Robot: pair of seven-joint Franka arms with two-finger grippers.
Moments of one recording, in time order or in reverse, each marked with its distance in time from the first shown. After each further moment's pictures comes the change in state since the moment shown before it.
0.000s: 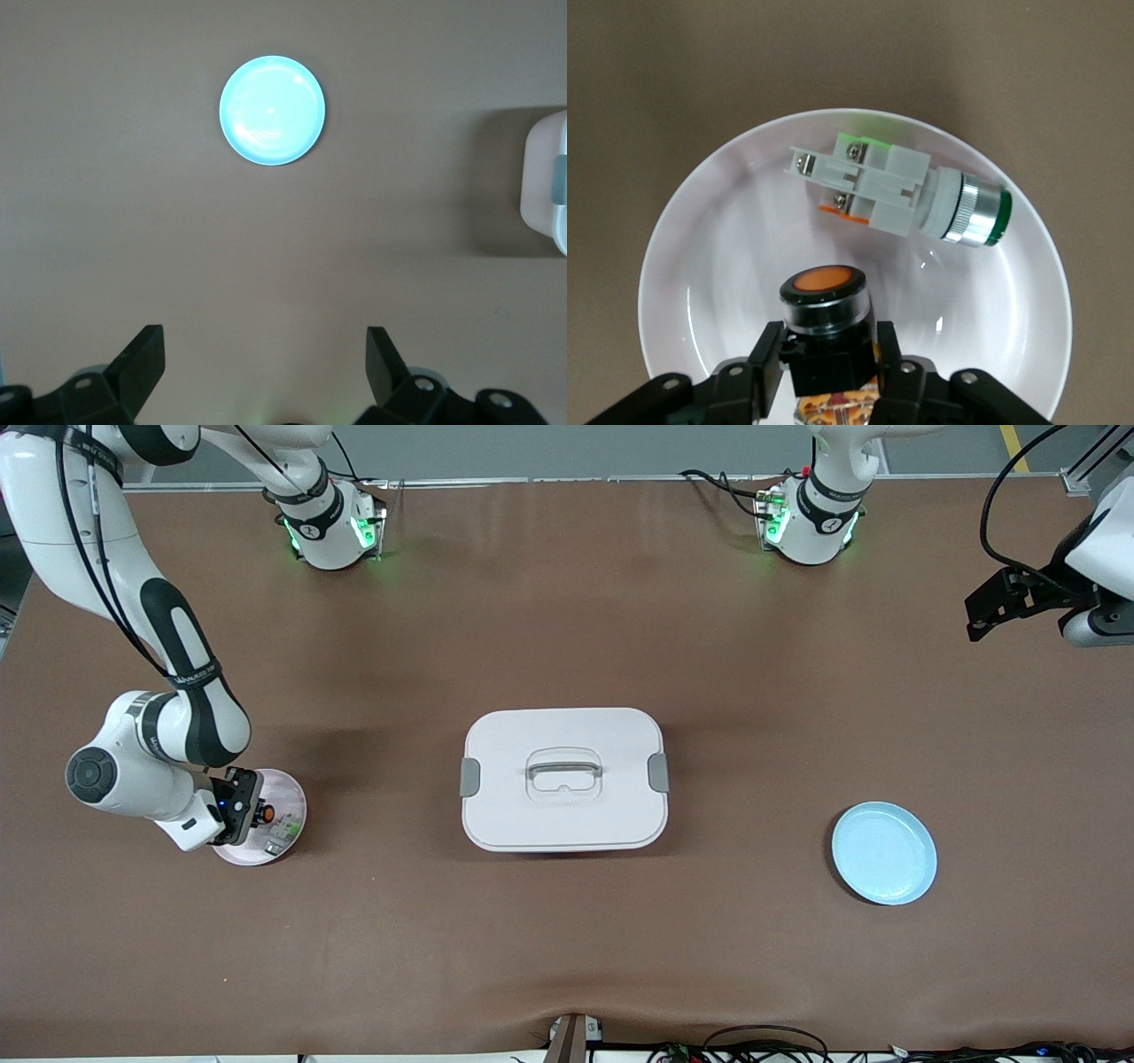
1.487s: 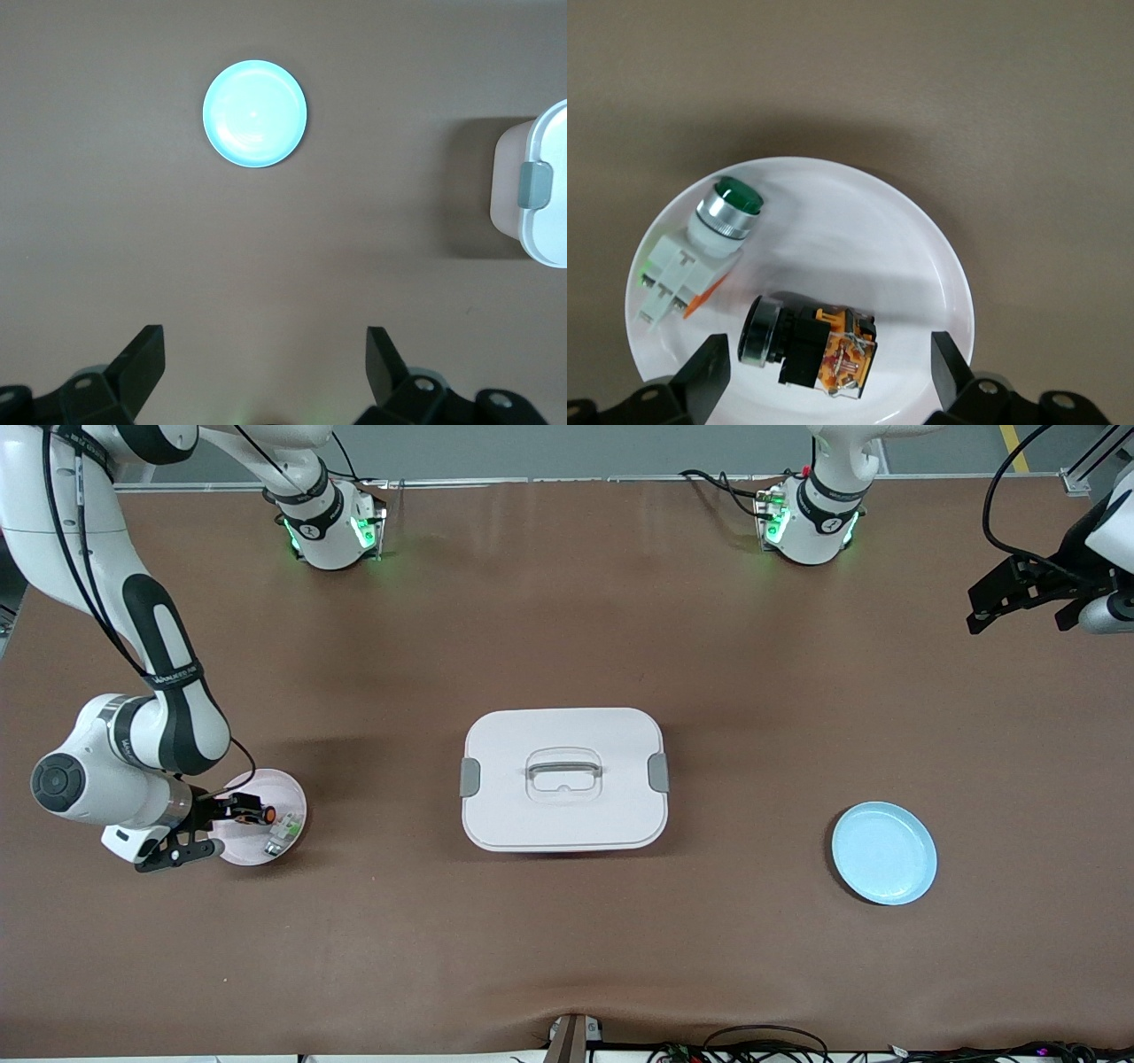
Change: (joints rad) left arm 0.010 -0.016 0.012 0.000 -0.051 0.004 -0.004; right arm -0.004 -0.005 -0.008 0.088 -0.001 -0.089 1.224
